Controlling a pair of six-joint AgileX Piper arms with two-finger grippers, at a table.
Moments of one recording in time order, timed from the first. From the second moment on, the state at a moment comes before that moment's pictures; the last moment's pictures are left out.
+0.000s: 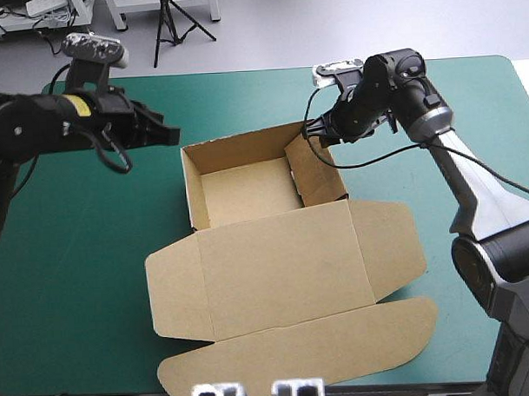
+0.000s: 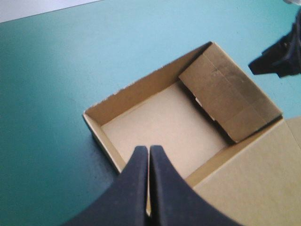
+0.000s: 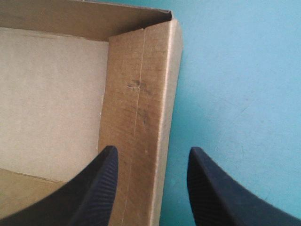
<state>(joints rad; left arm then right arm) -0.33 1.35 -1.80 -0.15 1.25 0.06 0.38 1.91 -1.95 0.13 1.25 0.03</state>
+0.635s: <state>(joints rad) -0.33 0.76 -1.13 -0.14 1.26 0.09 0.38 2.05 -1.95 0.18 1.23 0.01</state>
